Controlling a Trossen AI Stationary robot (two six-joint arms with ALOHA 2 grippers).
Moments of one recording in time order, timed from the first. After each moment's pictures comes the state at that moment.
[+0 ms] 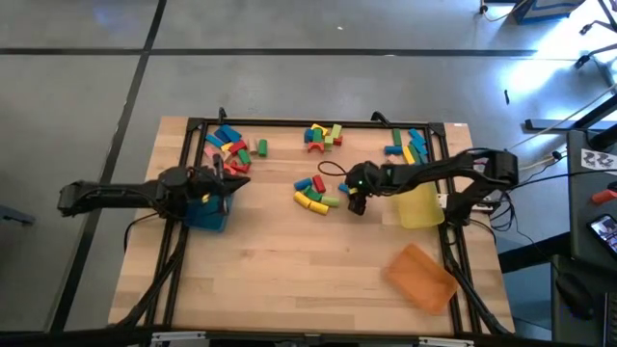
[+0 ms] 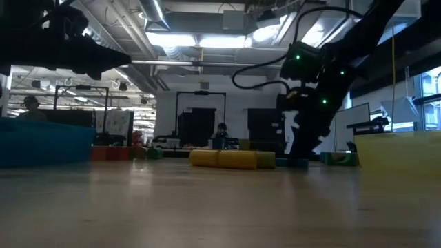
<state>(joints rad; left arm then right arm) 0.13 0.33 0.05 0.31 -0.13 0.08 -0.21 1.61 0.71 -0.13 0.11 0.11</state>
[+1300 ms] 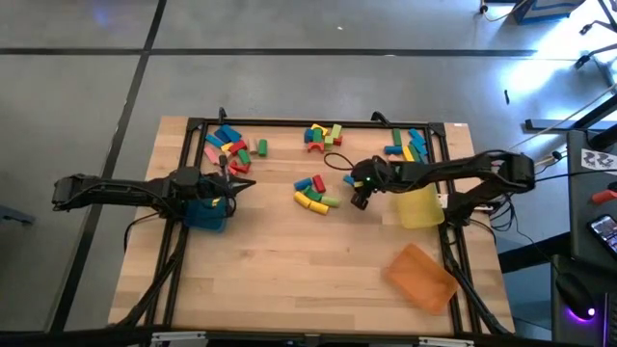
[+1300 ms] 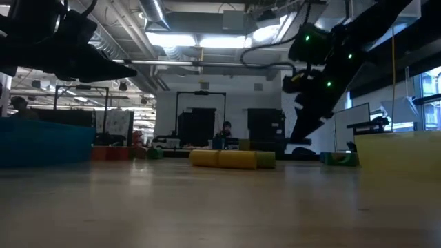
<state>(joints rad) 0.13 0.49 0.07 0.33 -0.13 0.34 -0.21 1.44 0.70 -0.23 0.20 0.18</state>
